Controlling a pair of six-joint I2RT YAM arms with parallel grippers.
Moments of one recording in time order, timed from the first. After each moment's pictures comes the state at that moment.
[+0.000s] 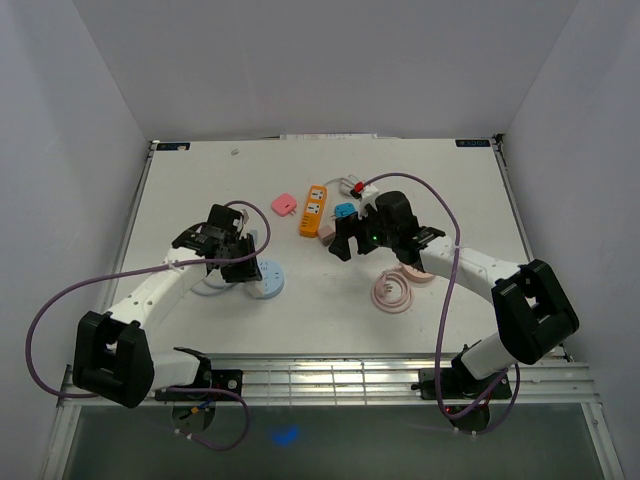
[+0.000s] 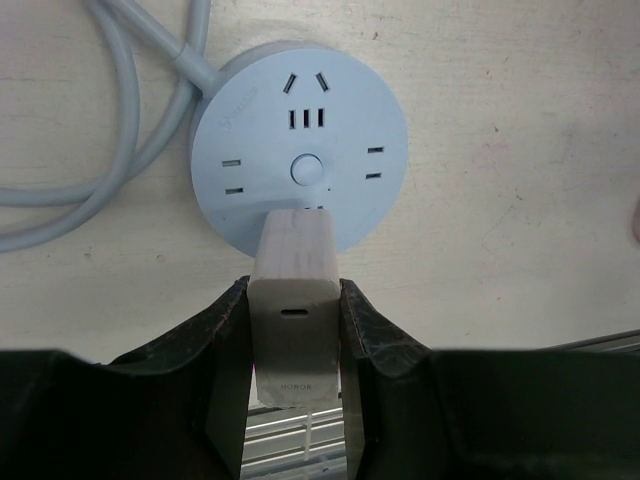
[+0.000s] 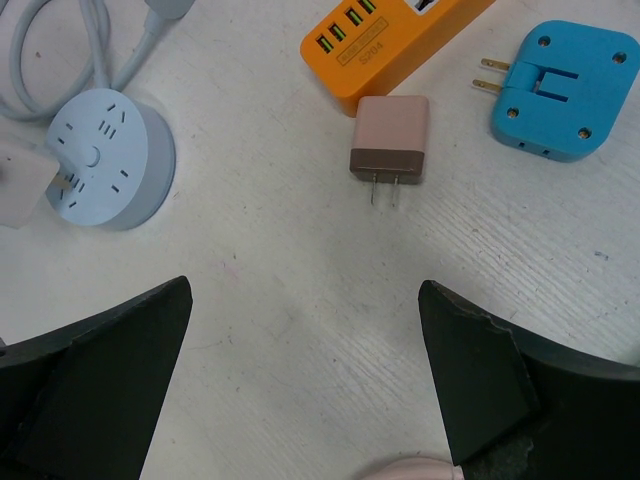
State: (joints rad) left arm -0.34 1.25 0.87 -0.72 0.11 -0.46; right arm 0.61 1.50 0.89 0.03 -0.29 0.17
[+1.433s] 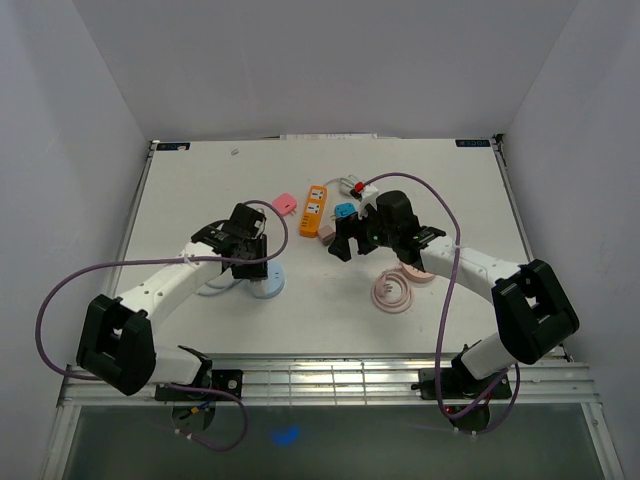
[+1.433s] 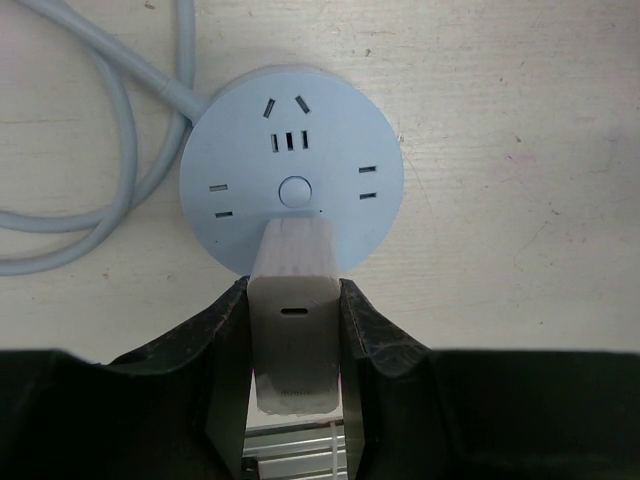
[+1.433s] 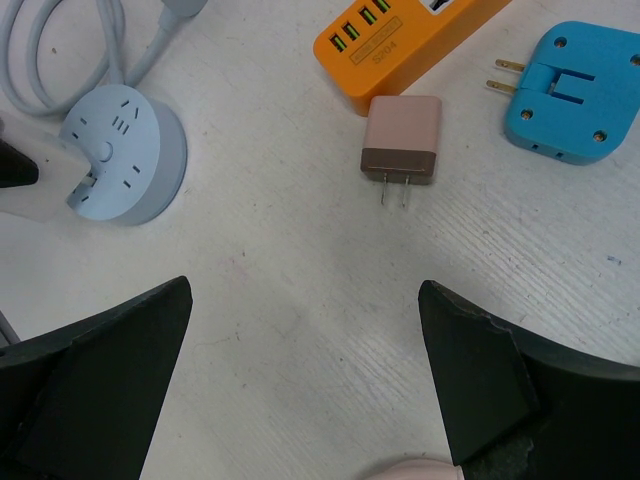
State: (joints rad) left arm -0.47 1.32 0.92 -0.71 -0.05 -0.45; right arm 0.60 1.50 0.89 0.03 -0.32 0.17
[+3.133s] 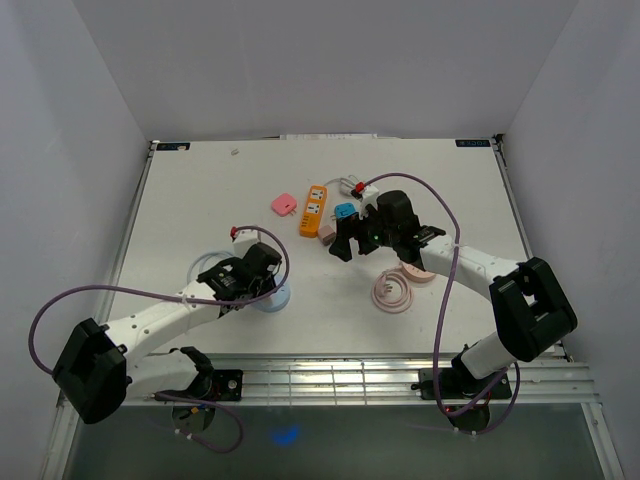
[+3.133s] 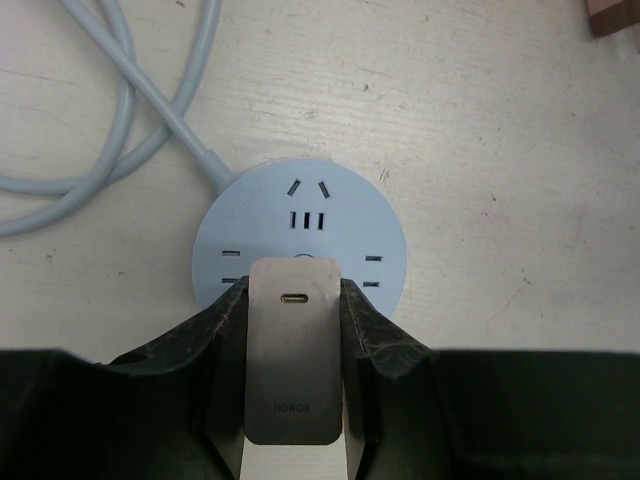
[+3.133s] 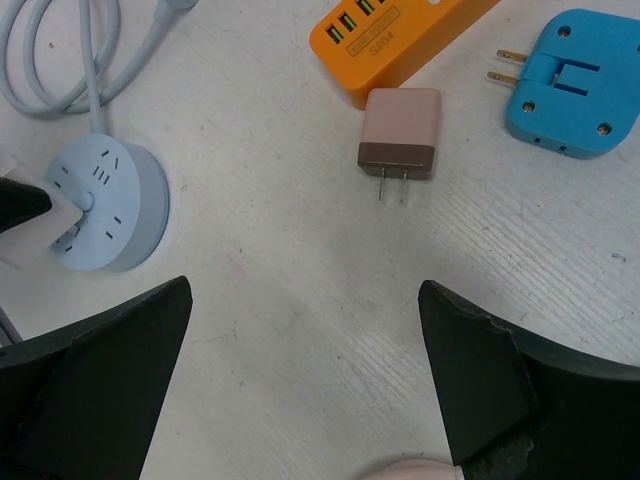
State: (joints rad) left arm -0.74 1.14 0.67 -0.50 -0.43 -0.81; right arm 0.59 1.51 0.89 0.03 -0.34 0.17
